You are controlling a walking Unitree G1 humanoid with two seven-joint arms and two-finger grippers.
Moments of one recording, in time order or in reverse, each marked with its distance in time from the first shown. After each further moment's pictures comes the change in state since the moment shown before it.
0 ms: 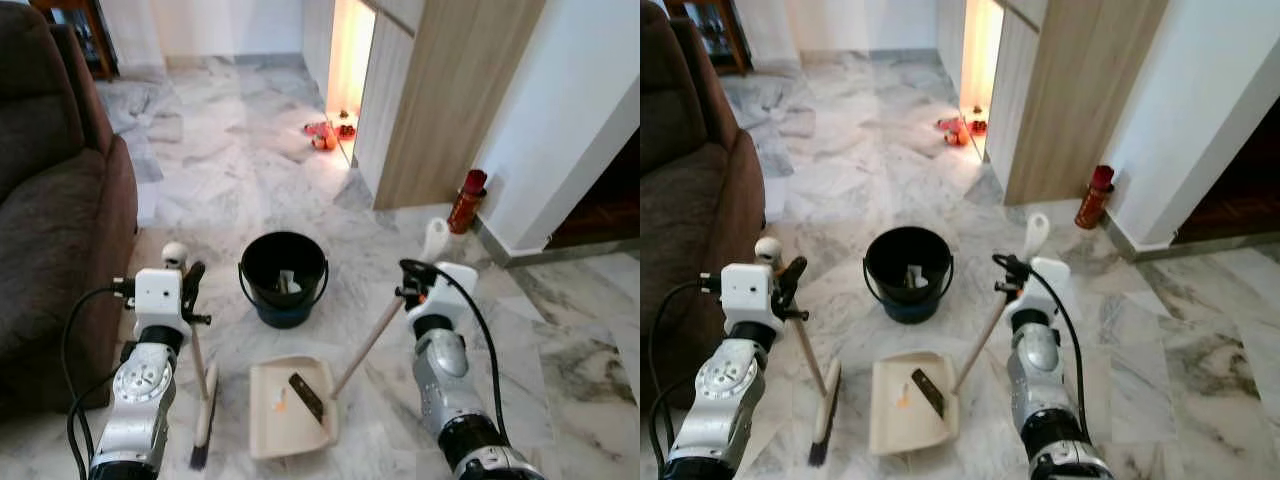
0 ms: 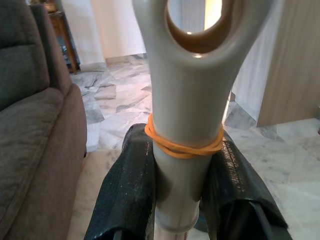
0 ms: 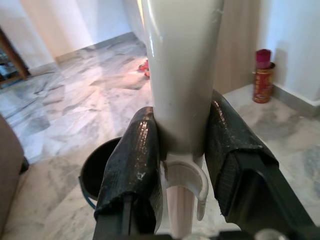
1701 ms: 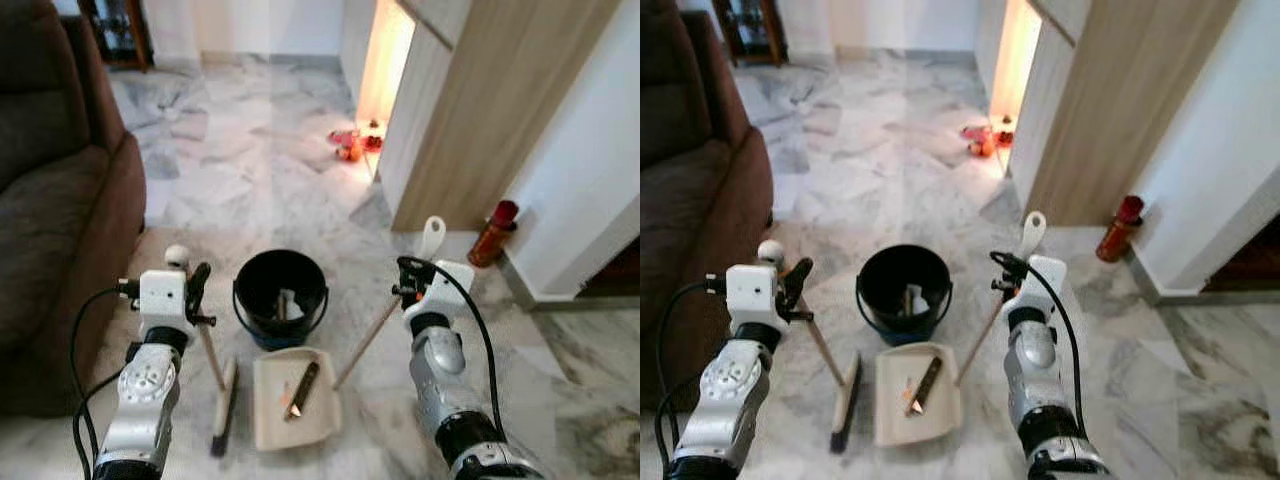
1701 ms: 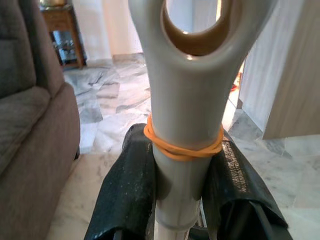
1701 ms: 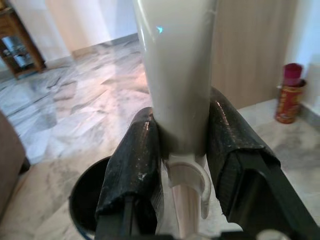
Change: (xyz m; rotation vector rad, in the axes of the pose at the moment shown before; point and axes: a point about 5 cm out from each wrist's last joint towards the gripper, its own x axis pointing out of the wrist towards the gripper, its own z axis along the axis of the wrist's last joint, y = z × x) left arm 0.000 -0.003 -0.002 -0.002 0.005 -0.023; right arm 0.002 0.000 0.001 -0.008 0.004 0.005
